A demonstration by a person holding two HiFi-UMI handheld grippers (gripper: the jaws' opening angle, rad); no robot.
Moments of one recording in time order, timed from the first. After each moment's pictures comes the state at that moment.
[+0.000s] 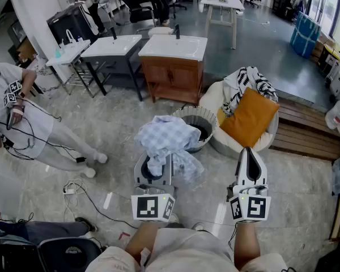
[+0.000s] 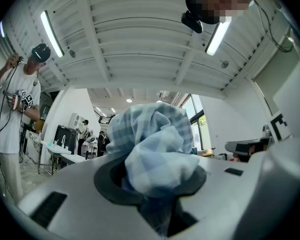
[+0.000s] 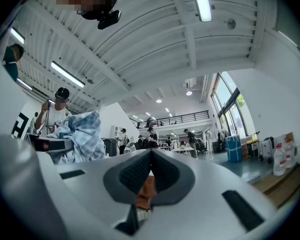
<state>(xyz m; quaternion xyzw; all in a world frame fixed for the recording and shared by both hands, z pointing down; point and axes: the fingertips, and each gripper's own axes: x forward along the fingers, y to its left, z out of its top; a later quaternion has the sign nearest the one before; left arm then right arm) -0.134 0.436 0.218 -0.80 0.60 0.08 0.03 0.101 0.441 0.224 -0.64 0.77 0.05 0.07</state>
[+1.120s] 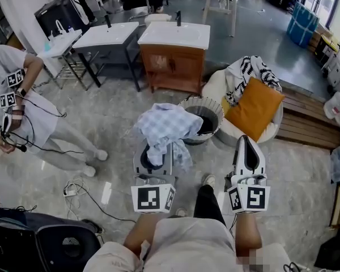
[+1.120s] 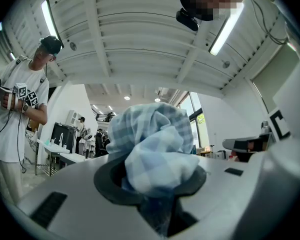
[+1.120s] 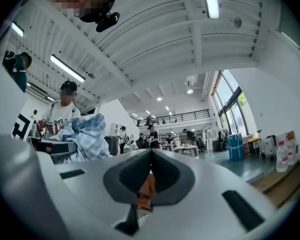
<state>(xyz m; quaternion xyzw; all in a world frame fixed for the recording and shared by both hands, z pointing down) -0.254 0.364 0.240 -0.81 0.58 0.07 0.03 -0.034 0.377 0.241 -0.64 0.76 0.04 0.06</state>
